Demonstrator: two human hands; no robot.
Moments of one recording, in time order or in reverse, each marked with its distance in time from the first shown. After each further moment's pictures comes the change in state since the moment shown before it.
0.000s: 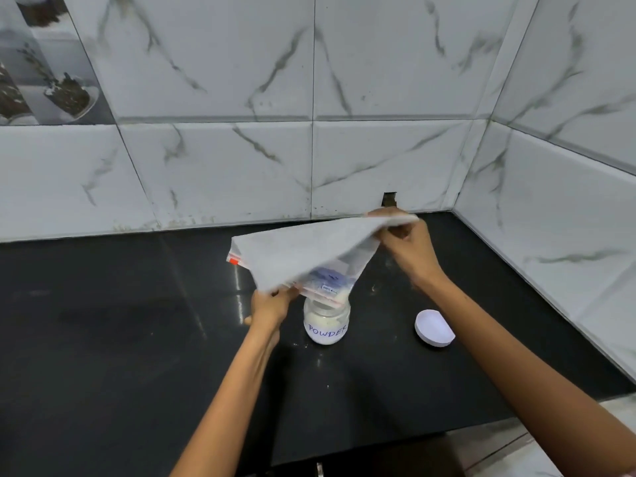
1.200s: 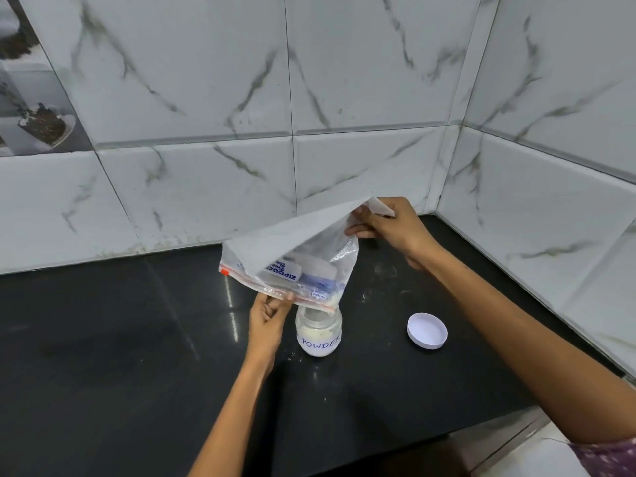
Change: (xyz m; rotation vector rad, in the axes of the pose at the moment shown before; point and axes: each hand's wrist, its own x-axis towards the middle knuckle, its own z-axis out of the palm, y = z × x) left_hand 0.000 -0.014 -0.002 -0.206 -0.317 0.359; right_hand 0.027 -0.031 -0.013 0.155 -0.125 0.151
